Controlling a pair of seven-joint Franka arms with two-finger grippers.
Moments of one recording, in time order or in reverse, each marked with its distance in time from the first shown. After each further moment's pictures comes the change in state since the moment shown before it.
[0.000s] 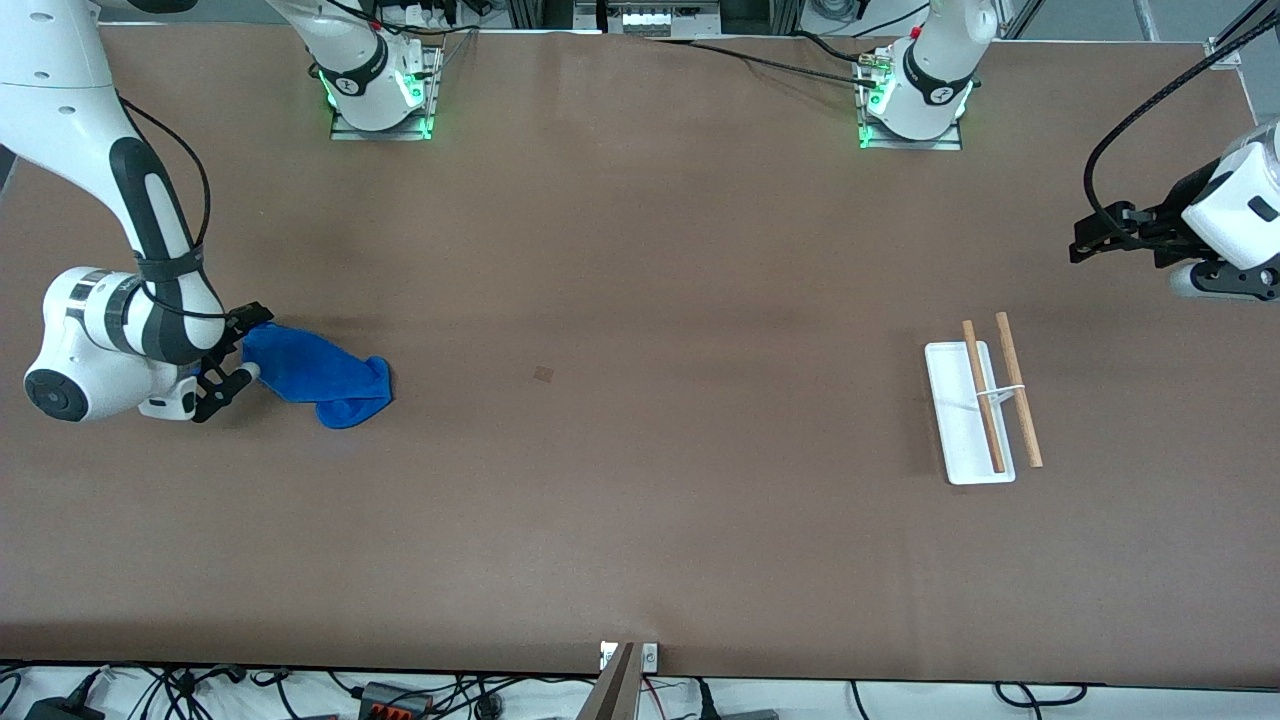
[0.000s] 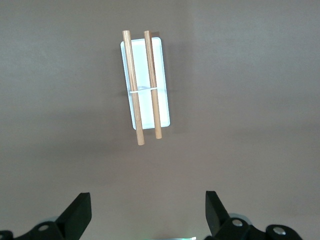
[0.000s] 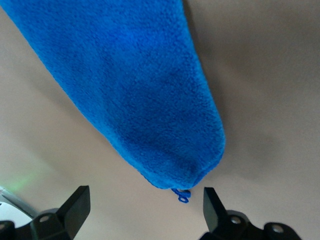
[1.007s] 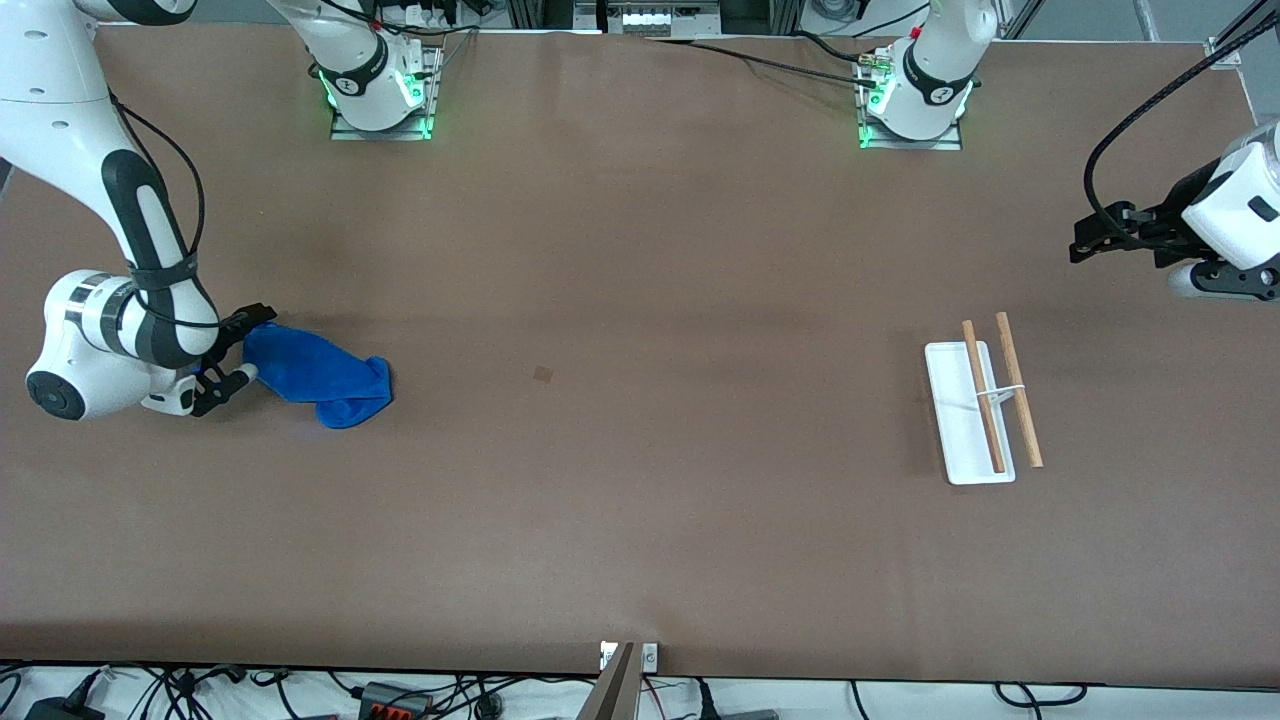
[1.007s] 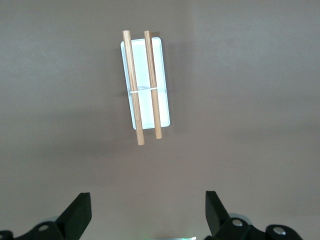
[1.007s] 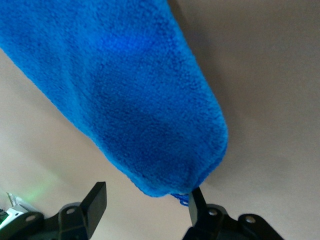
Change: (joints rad) left arm 0.000 0.000 0.000 0.000 0.000 0.000 0.000; right arm -0.036 0.032 0.008 -0.002 0.034 -0.015 0.061
